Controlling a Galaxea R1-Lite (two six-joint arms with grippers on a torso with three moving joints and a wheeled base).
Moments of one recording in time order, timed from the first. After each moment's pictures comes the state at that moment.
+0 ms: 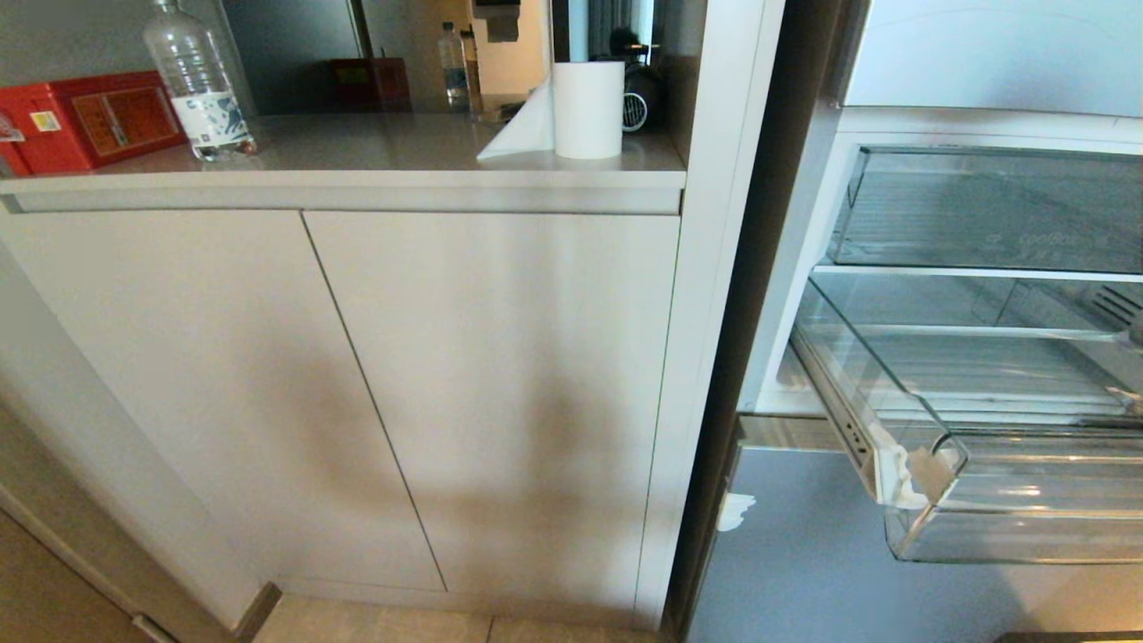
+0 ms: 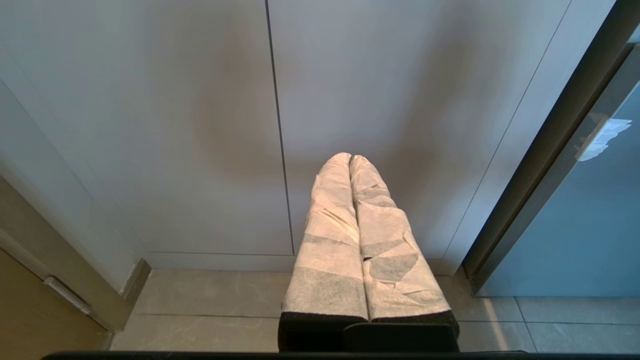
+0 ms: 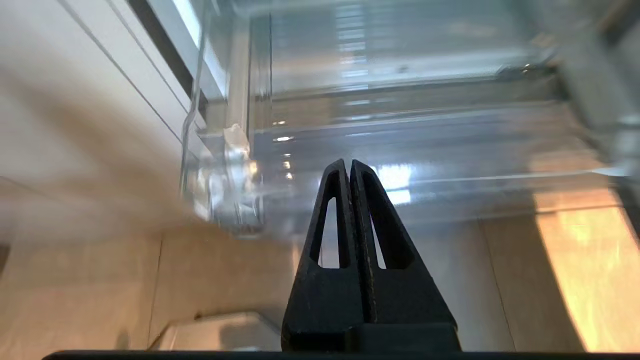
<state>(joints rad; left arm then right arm) 0.00 0.00 -0.02 0.04 0.00 0.00 0.12 0.90 -1.13 0.58 -0.22 0.17</state>
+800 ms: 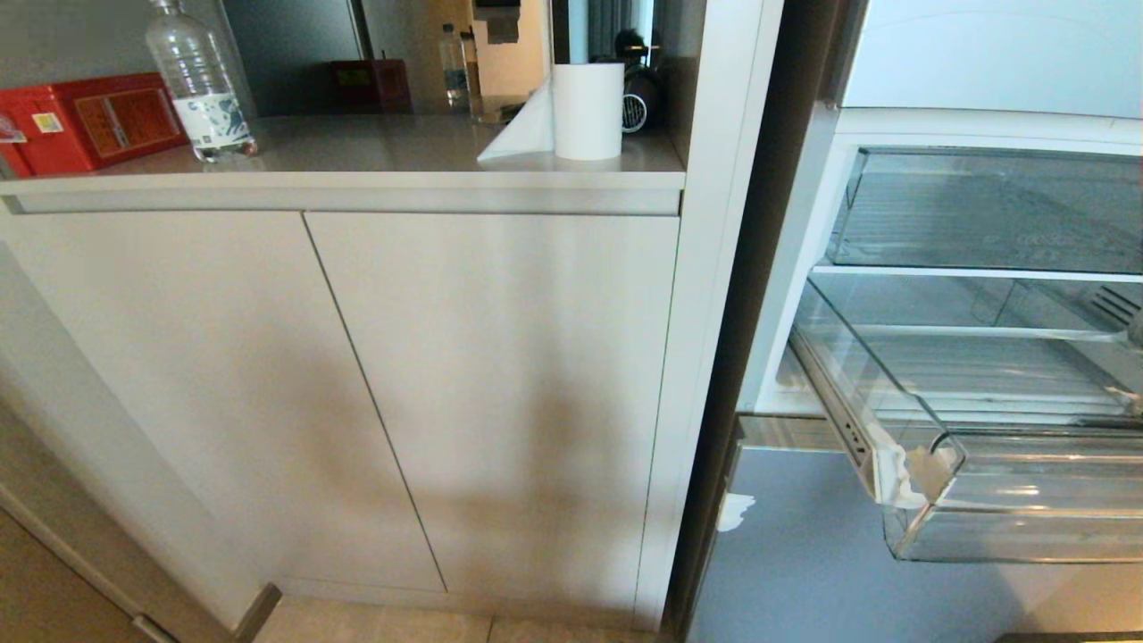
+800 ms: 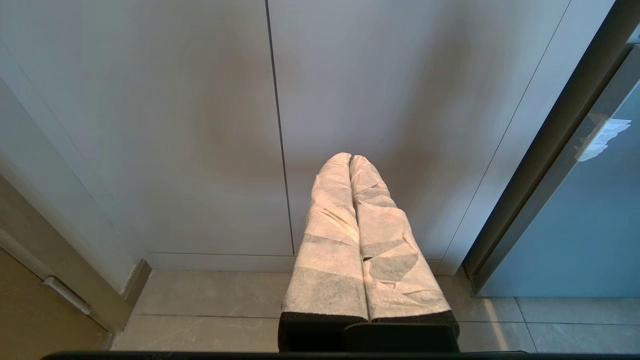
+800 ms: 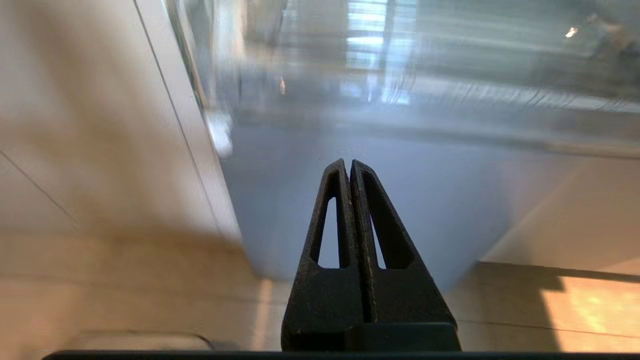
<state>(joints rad) 0.00 0.00 -0.02 0.04 0.00 0.00 0.11 0.29 -0.12 -0.03 -0.14 -0.03</state>
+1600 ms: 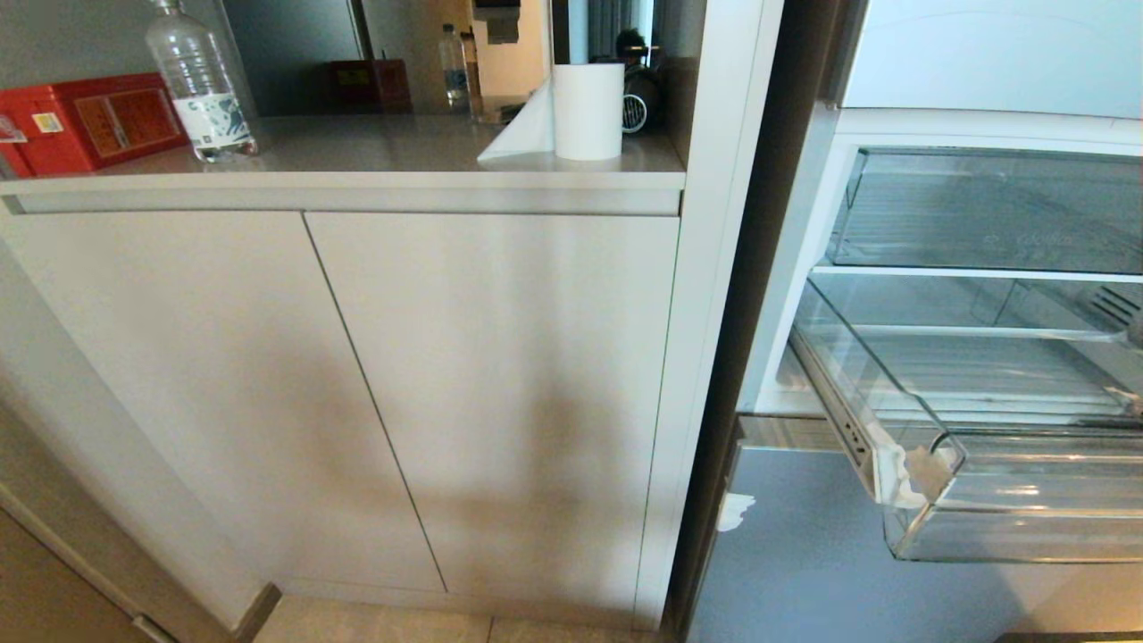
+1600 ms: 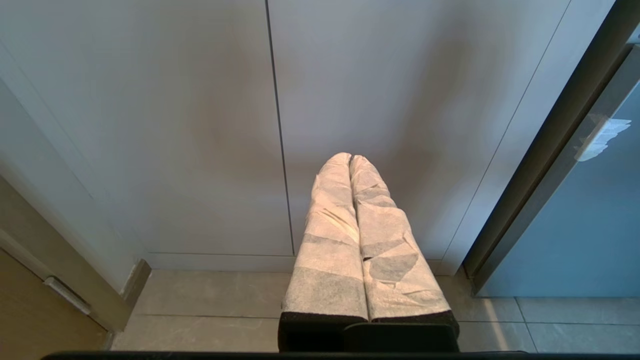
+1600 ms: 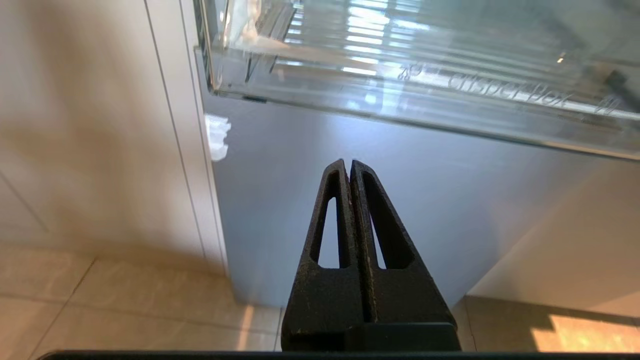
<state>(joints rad) 0.00 0.00 -0.02 0.04 0.00 0.00 0.00 0.02 0.00 0.00 0.00 -0.11</state>
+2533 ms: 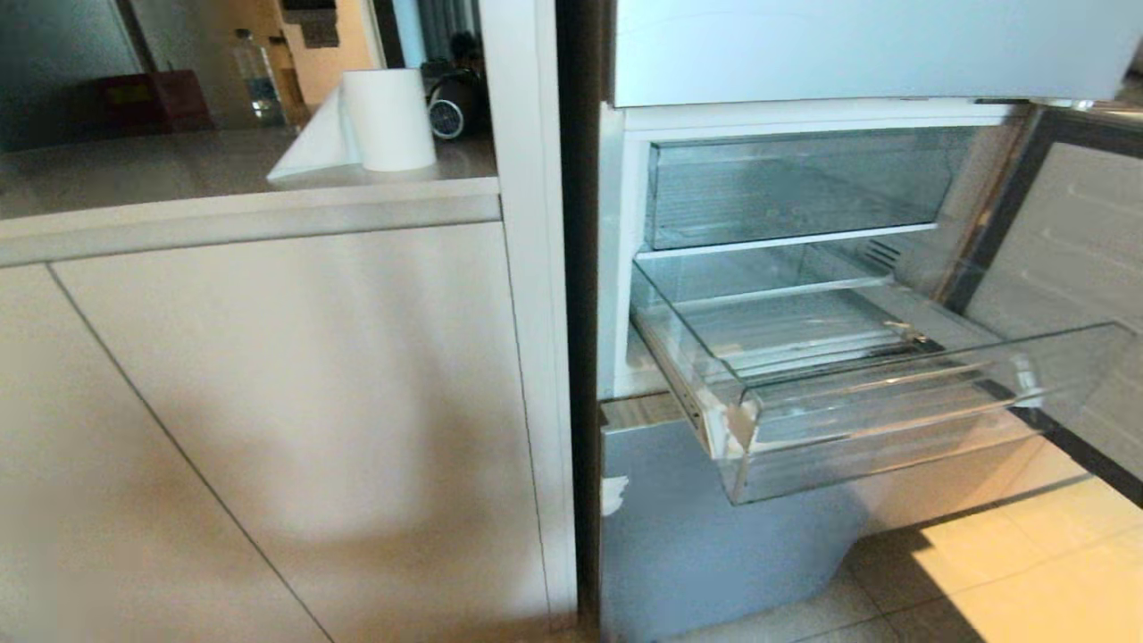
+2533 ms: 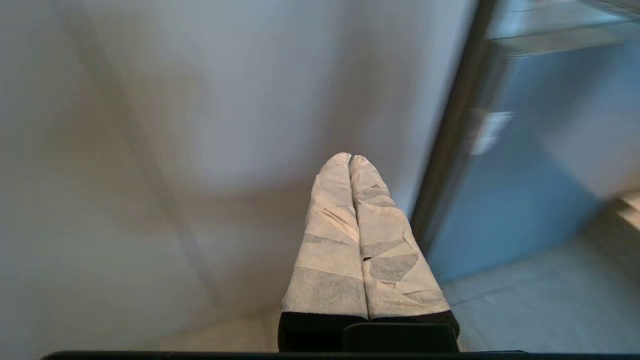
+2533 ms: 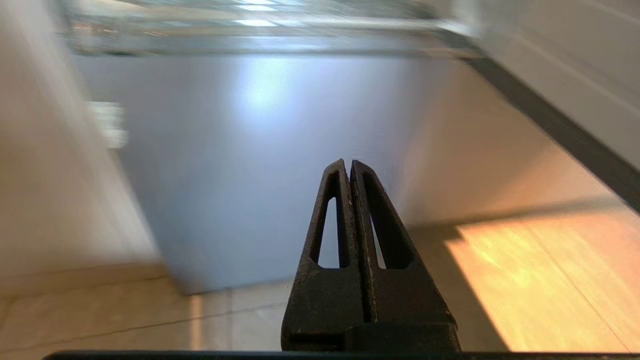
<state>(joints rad) 0.00 0.00 -0.02 0.04 0.00 0.00 0.00 0.00 0.00 0.01 0.00 -0.09</state>
